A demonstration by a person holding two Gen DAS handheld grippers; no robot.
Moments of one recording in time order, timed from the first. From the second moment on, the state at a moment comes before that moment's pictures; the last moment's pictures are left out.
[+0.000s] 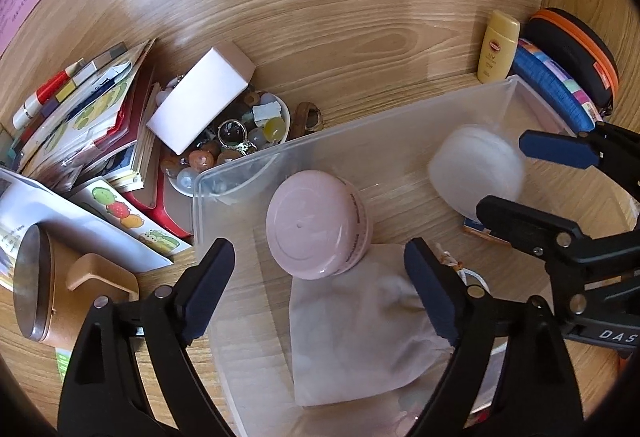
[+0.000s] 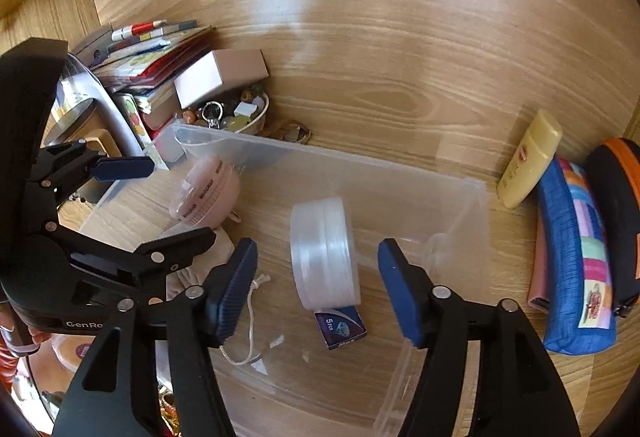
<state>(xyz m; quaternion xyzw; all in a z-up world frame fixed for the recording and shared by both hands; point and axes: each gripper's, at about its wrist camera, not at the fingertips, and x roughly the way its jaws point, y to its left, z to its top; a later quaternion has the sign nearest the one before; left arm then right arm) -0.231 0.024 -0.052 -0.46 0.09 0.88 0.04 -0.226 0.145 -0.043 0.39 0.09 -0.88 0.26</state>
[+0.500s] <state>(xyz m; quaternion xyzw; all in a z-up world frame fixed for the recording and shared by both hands) -0.190 0.009 -0.005 -0.41 0.09 0.91 0.03 -0.217 0.159 -0.010 0.36 0.07 -0.89 0.27</state>
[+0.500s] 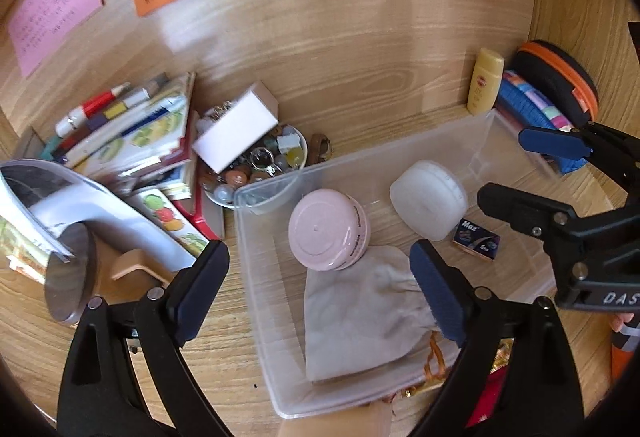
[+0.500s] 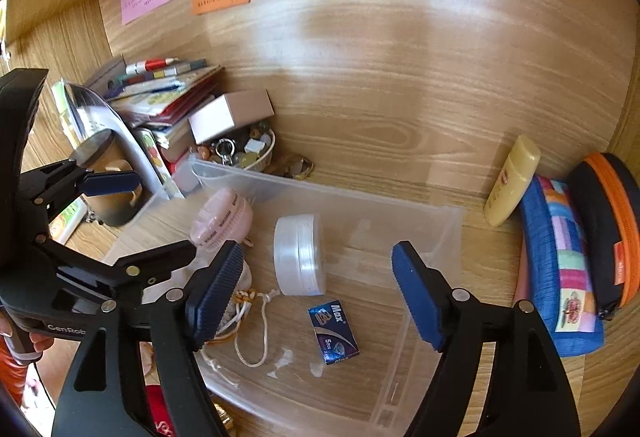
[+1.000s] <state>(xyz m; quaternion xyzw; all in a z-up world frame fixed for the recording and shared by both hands) -0.134 0.008 0.035 -0.35 0.07 0.93 0.04 -0.177 0.176 0.030 0.33 0.05 -0.91 0.26</state>
